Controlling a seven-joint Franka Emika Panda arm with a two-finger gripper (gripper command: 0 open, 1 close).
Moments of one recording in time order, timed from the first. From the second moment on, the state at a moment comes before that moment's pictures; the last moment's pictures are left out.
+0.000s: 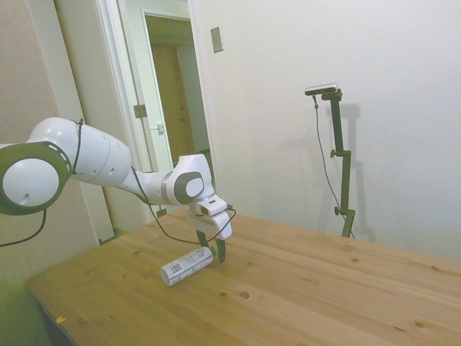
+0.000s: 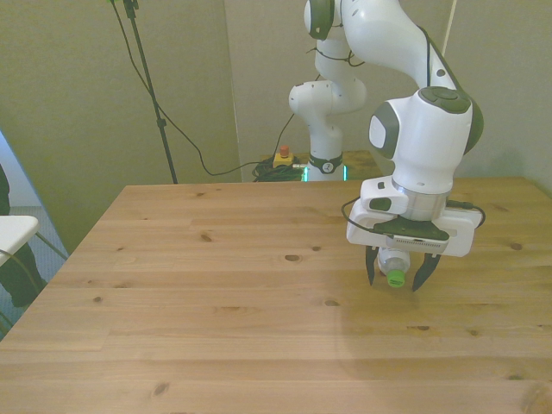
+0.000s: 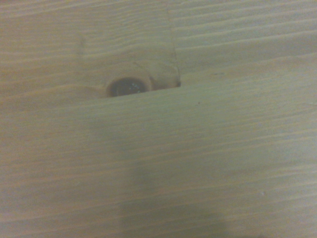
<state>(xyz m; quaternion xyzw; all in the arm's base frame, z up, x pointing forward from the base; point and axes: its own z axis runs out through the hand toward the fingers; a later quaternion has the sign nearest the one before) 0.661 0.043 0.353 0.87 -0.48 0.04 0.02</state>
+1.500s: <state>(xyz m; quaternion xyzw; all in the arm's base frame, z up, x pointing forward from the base) 0.627 0.027 0.510 0.80 -0.53 0.29 0.01</state>
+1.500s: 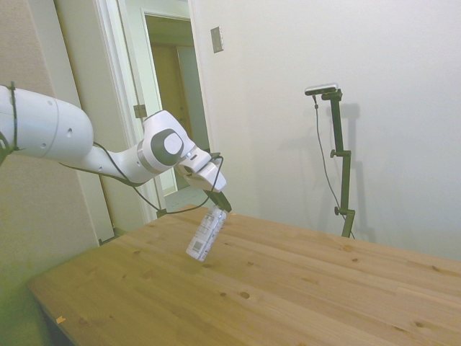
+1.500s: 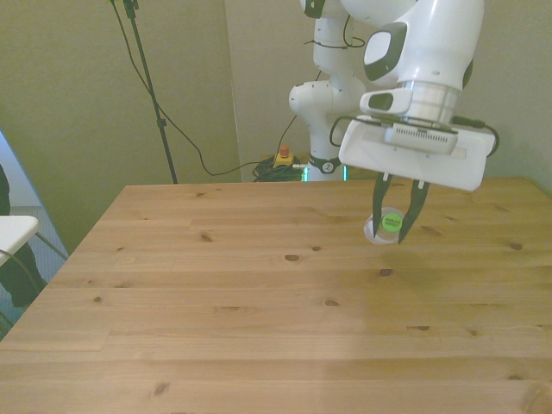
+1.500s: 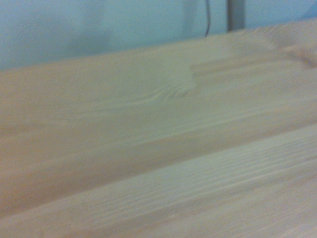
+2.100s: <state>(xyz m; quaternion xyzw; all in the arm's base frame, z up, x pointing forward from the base) 0.647 -0.015 0.518 0.67 -0.59 0.45 0.00</state>
